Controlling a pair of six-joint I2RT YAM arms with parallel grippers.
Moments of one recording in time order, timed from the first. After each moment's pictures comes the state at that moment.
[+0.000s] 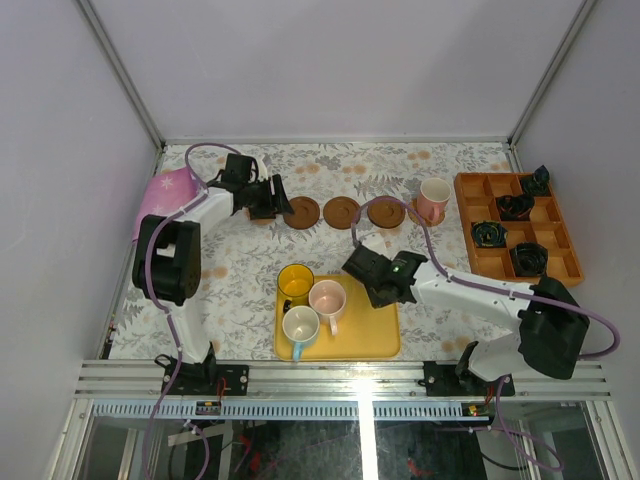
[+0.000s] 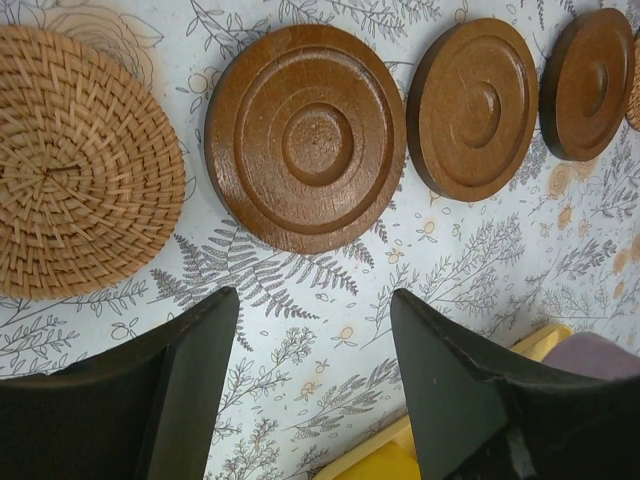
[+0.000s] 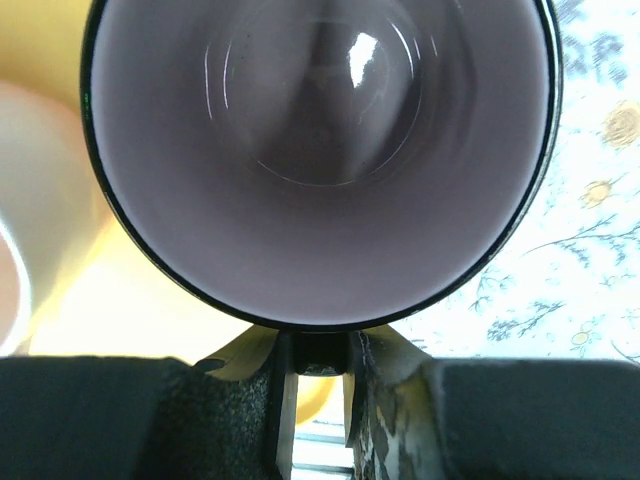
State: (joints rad) left arm -0.16 1.88 1.28 -0.29 0.45 -0.35; right arm 0.99 1.41 0.93 -0.80 0.35 0.58
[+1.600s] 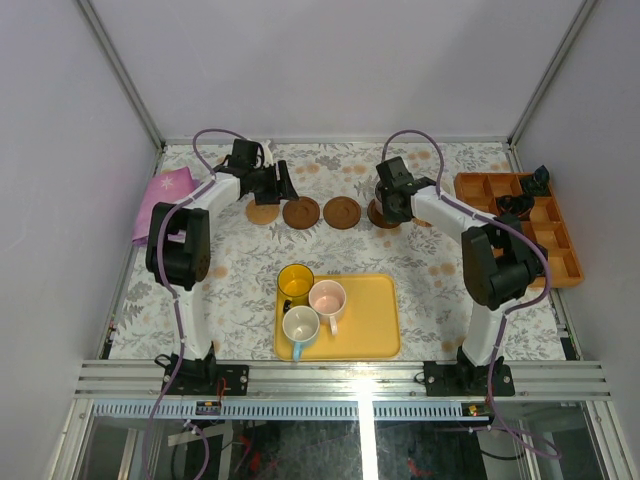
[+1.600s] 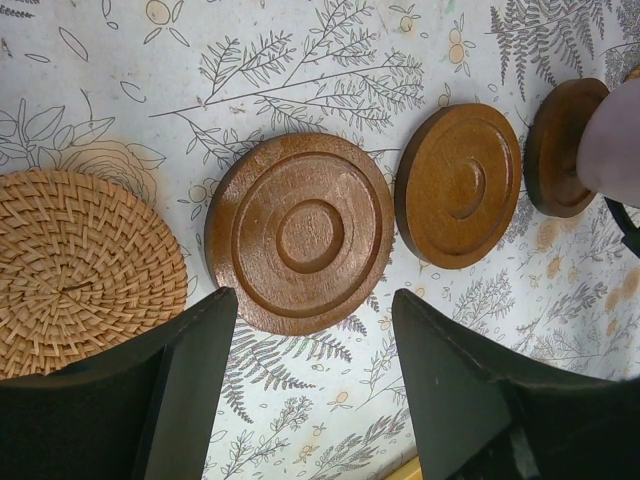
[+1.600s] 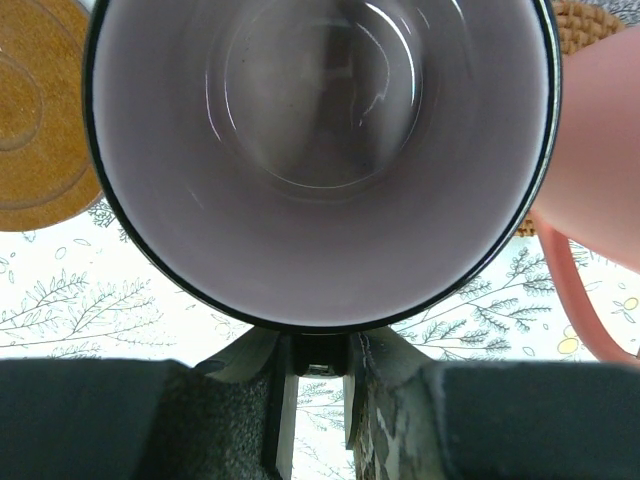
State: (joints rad) left arm -0.16 2.03 1.51 -0.34 0.44 -0.34; right arm 0.42 1.88 1.37 -0.53 0.26 0.25
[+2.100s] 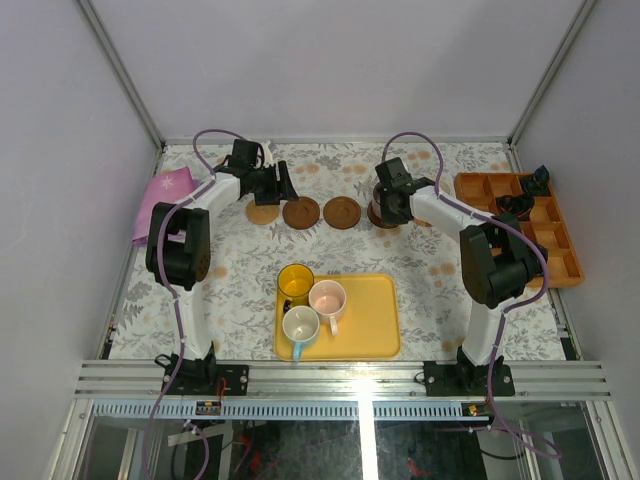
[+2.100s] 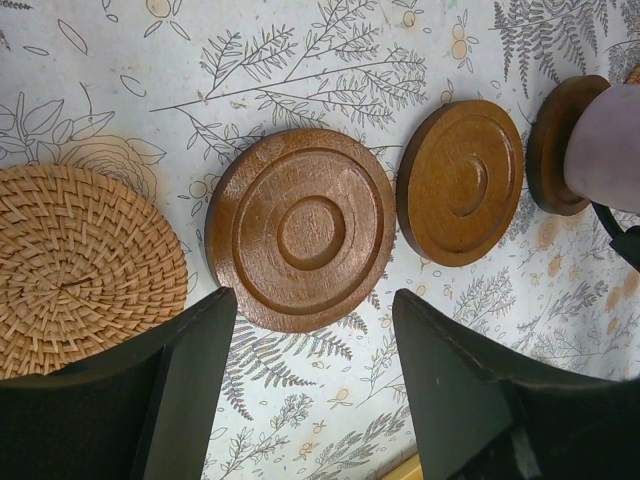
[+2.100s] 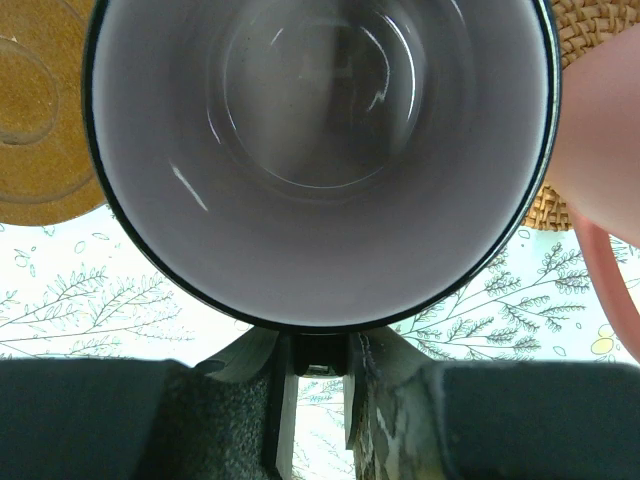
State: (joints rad) left arm -0.16 2.03 1.51 -0.34 0.44 -0.34; right arm 0.42 1.90 1.38 -0.54 0.22 0.28
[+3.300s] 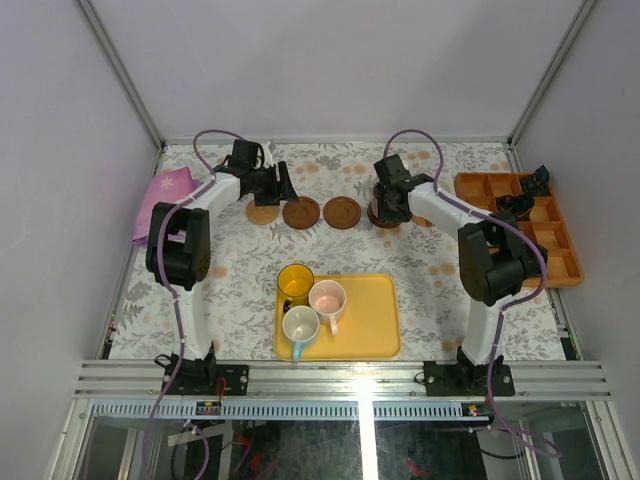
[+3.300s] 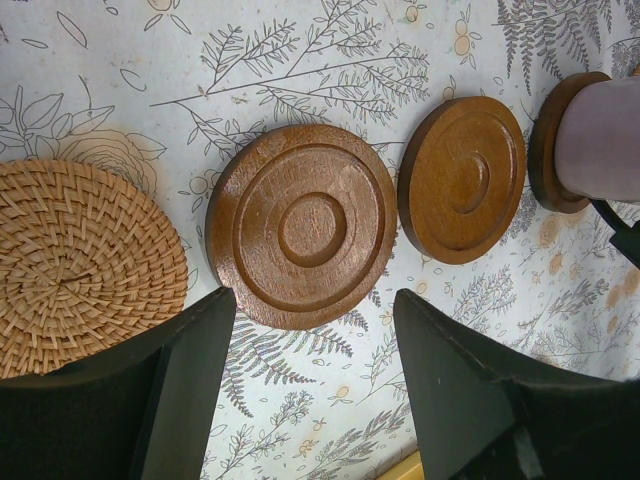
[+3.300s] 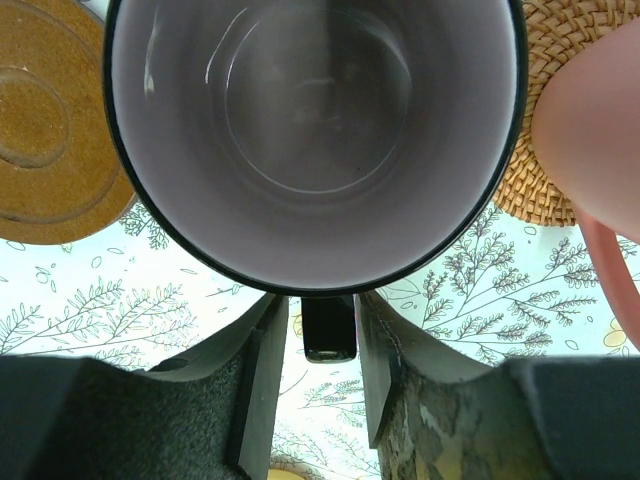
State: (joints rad) left arm -0.16 2.03 1.51 -0.35 0.44 -0.34; right arm 0.42 1.93 1.43 -0.57 0.22 0.34
